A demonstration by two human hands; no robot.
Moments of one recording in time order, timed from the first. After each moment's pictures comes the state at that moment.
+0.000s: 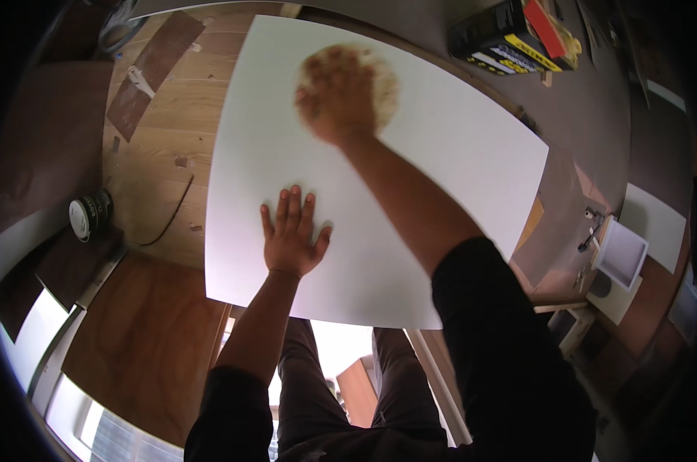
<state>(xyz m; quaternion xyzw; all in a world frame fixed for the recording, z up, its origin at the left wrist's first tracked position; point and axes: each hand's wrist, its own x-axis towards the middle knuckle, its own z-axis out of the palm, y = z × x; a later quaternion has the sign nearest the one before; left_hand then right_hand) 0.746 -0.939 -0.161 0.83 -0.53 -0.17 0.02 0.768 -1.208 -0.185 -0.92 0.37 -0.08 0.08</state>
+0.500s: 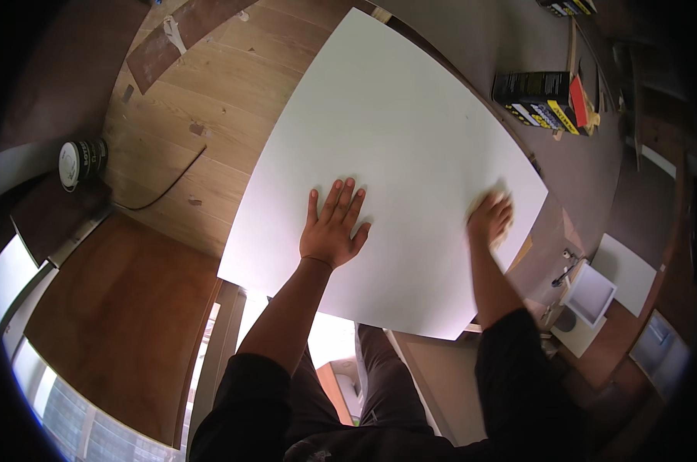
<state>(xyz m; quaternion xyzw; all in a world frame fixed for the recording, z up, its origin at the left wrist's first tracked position) 0.753 -0.939 -0.155 0.82 -0.53 -0.22 0.10 0.489 -1.209 -0.207 -0.69 0.73 -0.03 0.04</state>
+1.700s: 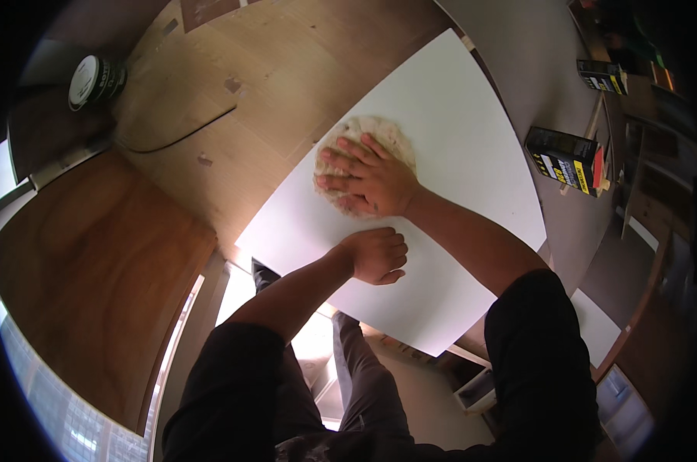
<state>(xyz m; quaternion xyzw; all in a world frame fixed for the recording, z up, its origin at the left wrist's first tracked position) 0.757 -0.910 -0.170 0.54 -0.70 -0.15 0.44 0.788 -1.067 -0.154 -0.96 -0.22 0.07 0.17</state>
